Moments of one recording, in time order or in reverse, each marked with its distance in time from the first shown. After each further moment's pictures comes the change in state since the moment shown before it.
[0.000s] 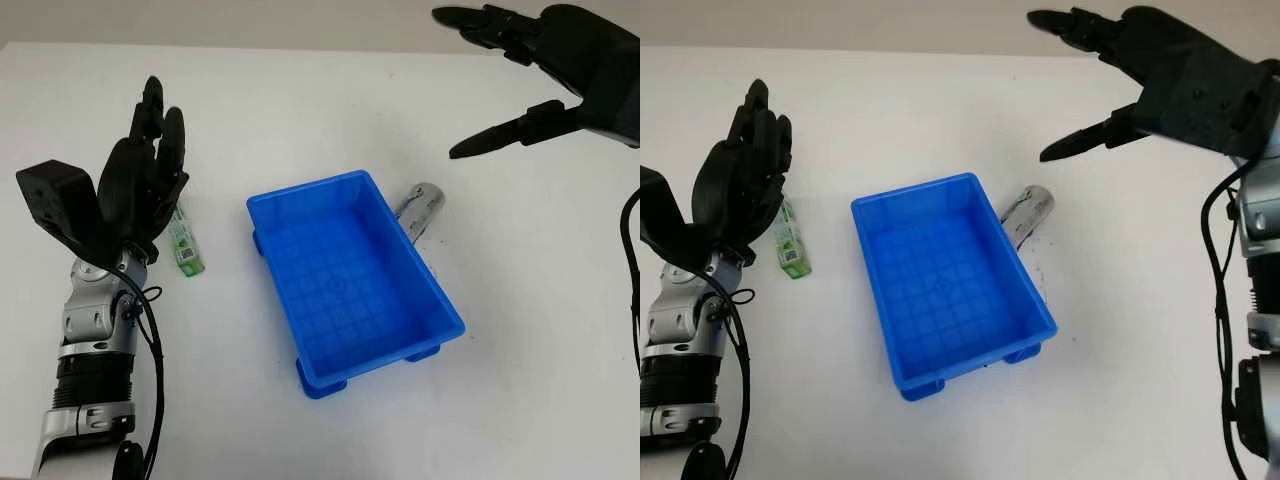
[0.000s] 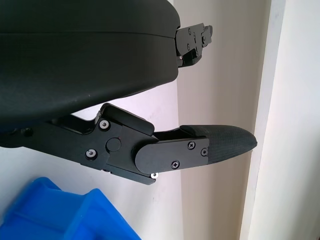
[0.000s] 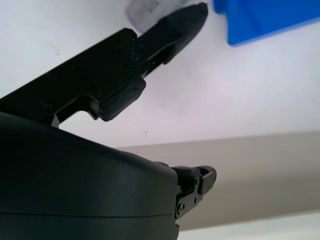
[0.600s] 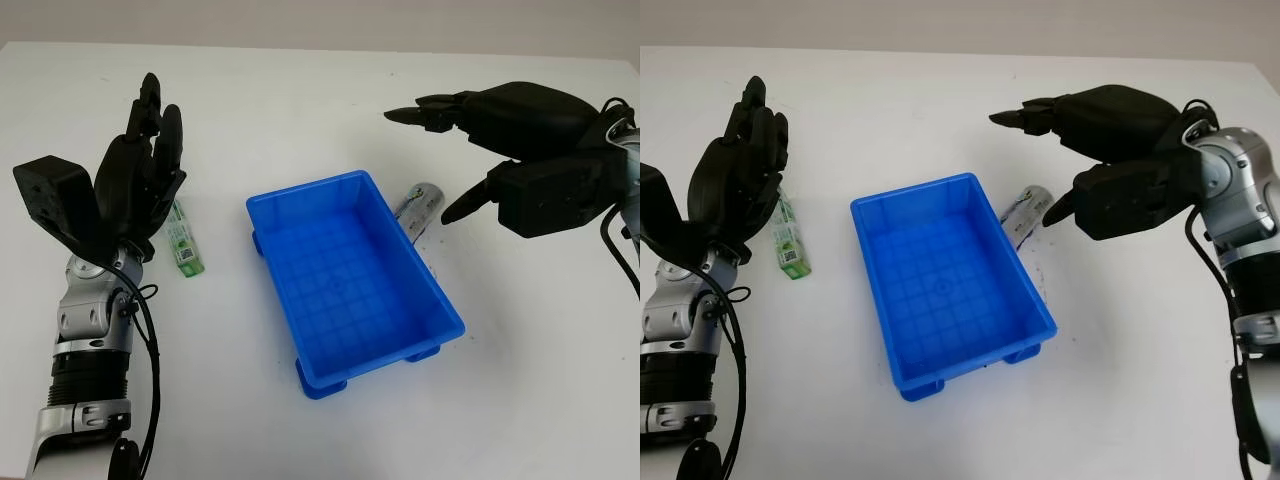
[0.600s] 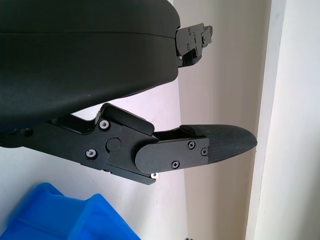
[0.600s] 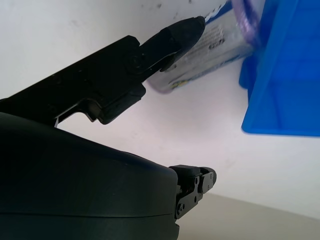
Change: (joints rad) left arm -0.001 0.019 -0.003 0.001 0.006 0.006 -0.006; right arm 0.029 0.028 0.139 0.060 -0.189 -0.157 -0.043
